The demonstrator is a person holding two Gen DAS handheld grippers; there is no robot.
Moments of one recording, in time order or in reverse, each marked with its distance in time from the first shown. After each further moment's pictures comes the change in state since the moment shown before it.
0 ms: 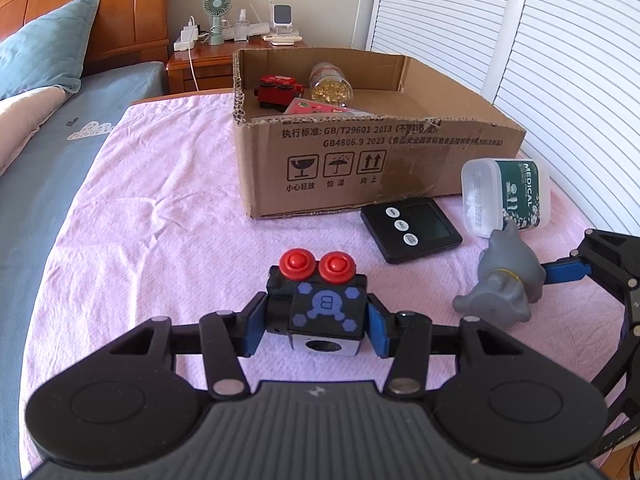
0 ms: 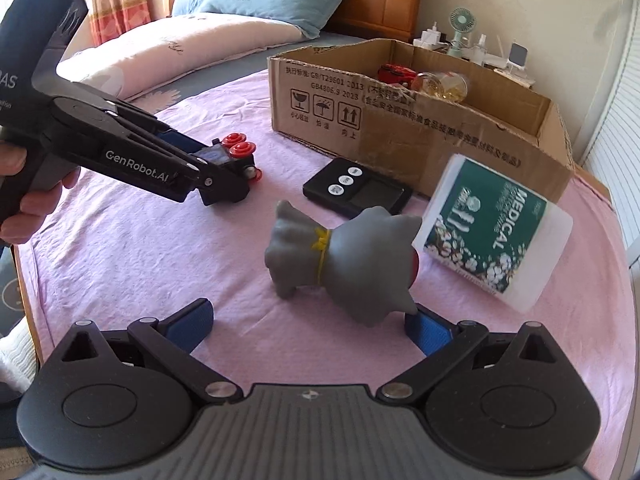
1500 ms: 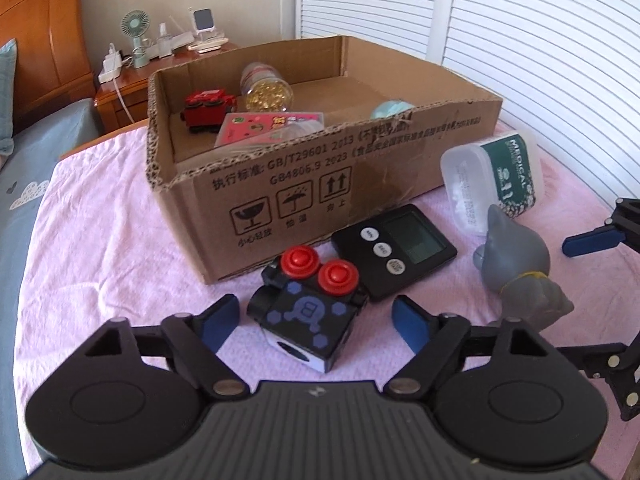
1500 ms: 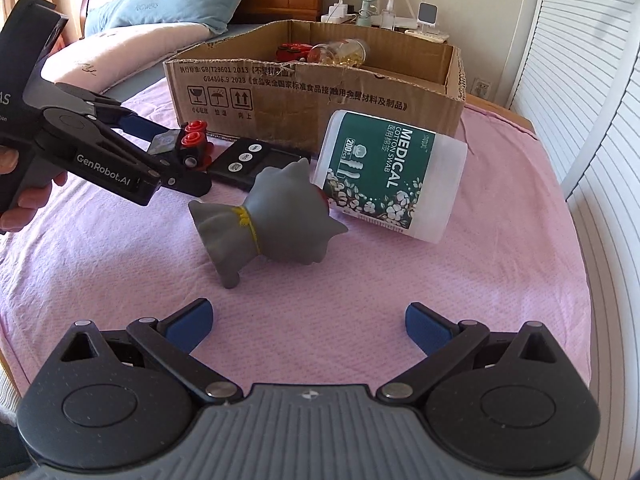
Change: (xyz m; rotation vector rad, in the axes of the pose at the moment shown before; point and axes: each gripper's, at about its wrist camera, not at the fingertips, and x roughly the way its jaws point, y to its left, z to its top) left arm 0.037 -0.007 0.032 0.247 0.037 -0.111; right arm -0.014 -0.024 -0.013 0.187 0.048 -0.158
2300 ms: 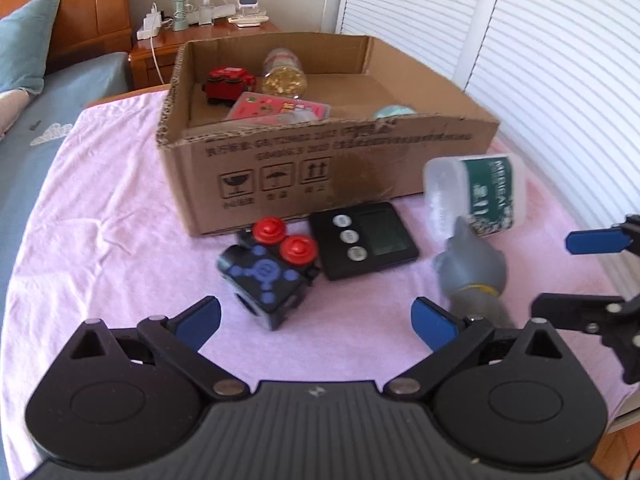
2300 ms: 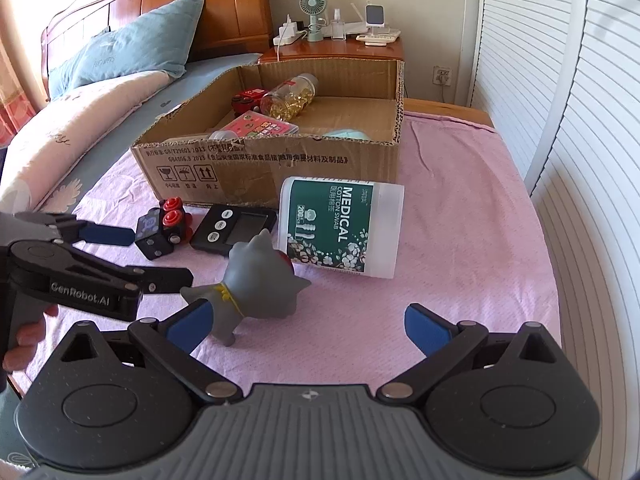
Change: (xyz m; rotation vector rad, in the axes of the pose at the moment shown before) left arm -0.020 -0.019 -0.006 -0.195 0.046 0.044; right arm -0.033 -0.023 0.025 0.182 -0.029 0.001
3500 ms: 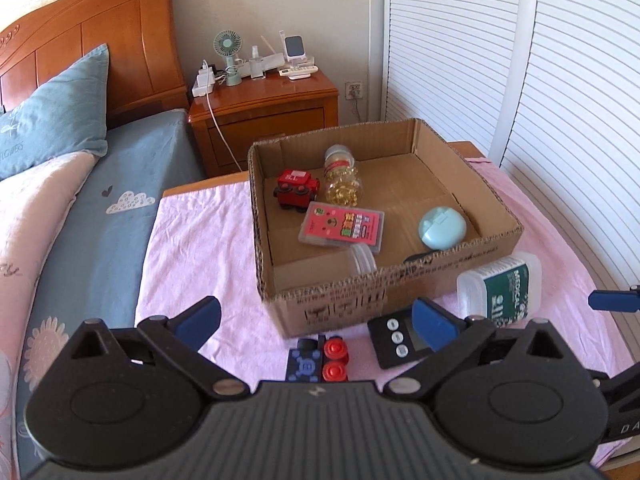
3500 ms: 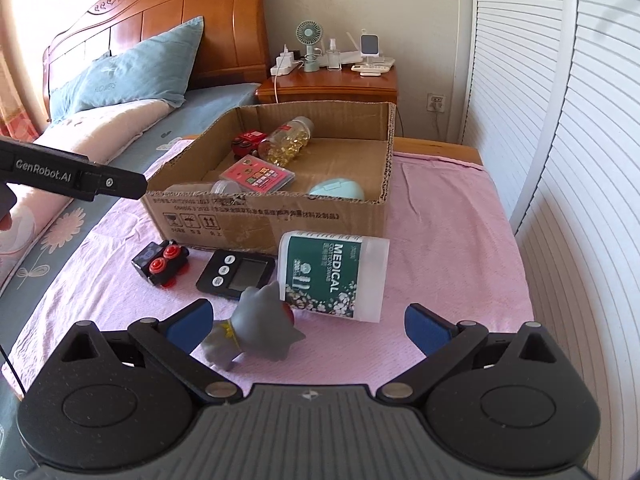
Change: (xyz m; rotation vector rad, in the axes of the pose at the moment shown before) left arm -0.069 -0.005 0.072 0.014 -0.071 0.195; right arm -0.026 -0.001 0.019 0.013 -0.077 -0.009
